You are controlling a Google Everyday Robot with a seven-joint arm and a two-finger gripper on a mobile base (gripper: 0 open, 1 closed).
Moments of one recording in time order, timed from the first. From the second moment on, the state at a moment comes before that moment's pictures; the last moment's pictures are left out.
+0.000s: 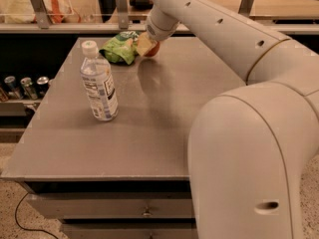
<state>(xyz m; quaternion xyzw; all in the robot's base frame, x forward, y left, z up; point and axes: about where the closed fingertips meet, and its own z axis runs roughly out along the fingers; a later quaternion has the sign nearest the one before) 0.814 -0.009 0.872 -0.35 0.88 0.01 0.32</state>
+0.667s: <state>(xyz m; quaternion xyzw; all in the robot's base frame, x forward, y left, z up) 0.815 -0.003 0.863 -0.35 0.88 0.02 0.31</state>
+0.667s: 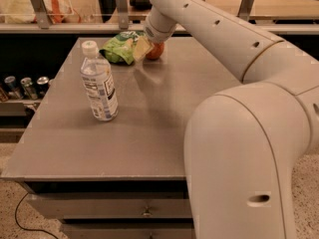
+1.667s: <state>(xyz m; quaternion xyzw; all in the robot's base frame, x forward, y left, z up) 0.797 -0.017 0.862 -0.41 0.86 0.05 0.30</state>
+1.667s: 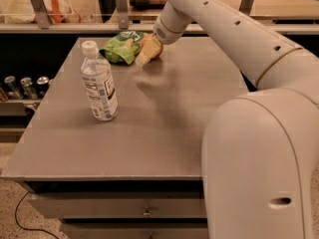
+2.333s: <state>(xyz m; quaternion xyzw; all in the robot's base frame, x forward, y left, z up) 0.769 -0.055 0.862 -0.50 0.82 0.07 0.27</state>
